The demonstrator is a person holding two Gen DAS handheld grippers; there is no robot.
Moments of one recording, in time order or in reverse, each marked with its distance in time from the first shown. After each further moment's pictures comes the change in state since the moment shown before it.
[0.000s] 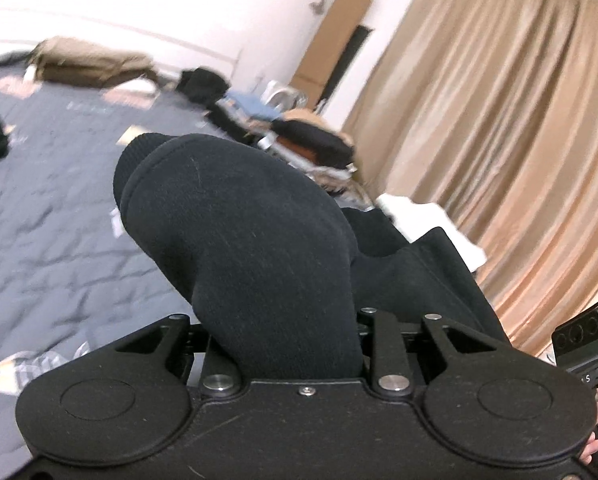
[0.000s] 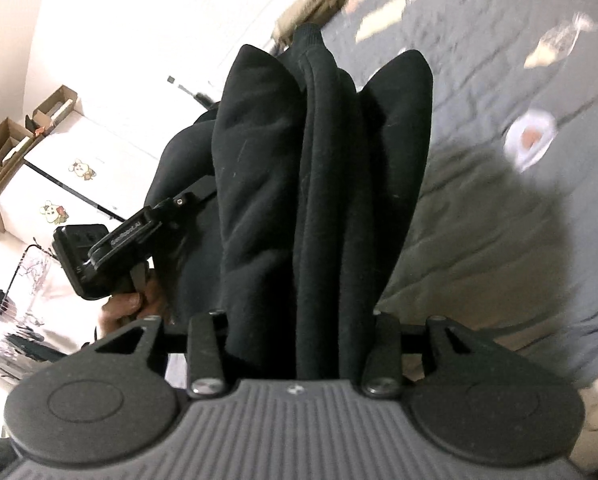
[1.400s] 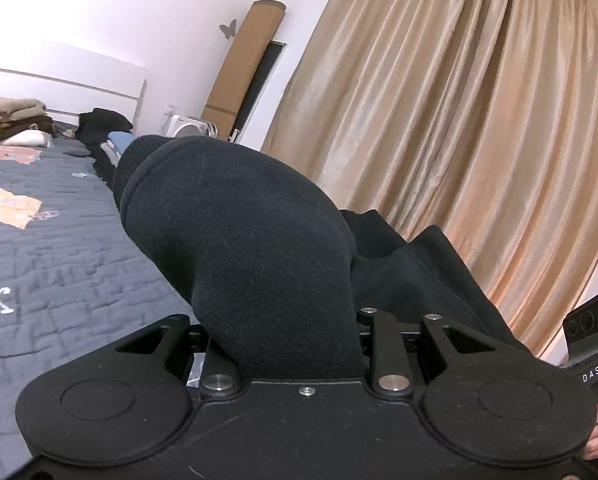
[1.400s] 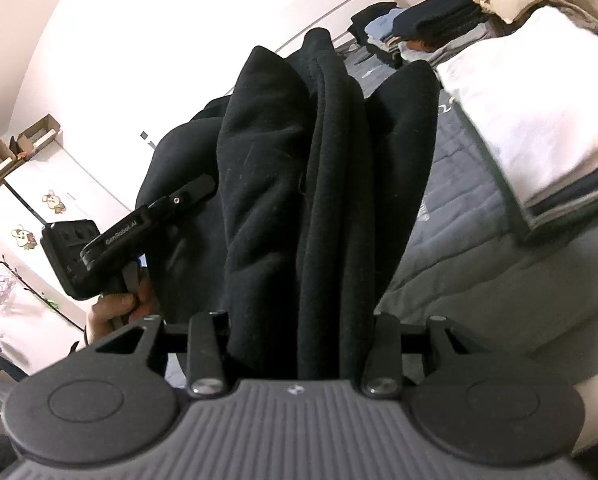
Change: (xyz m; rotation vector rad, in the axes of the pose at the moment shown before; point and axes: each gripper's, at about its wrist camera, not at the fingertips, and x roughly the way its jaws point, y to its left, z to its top) left arm 0.200 -0.197 0.017 0.103 -0.096 -0.146; right arm -0.108 -0.076 0.015 -0.162 0.043 0.050
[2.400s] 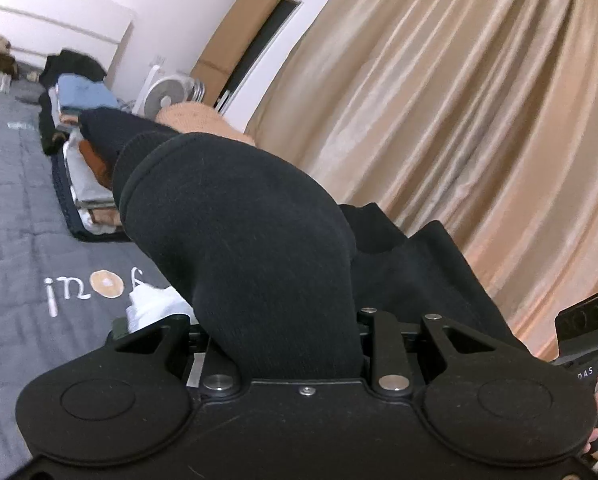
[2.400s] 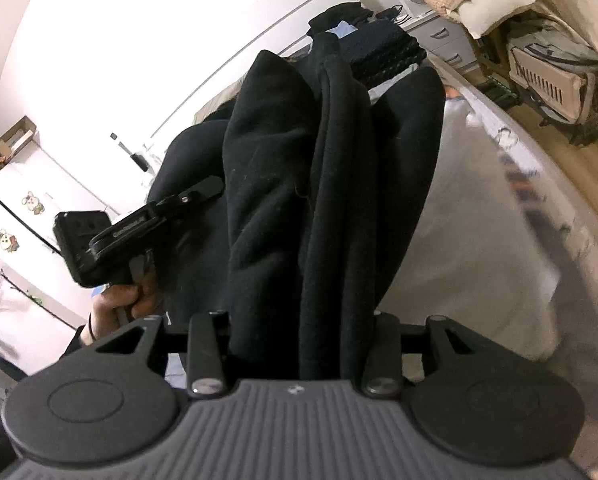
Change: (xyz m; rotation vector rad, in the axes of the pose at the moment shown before) left arm 0.284 -0.026 0.063 -0.143 0.081 -0.026; right arm 0.161 -0.076 0.091 -0.068 0.196 0.057
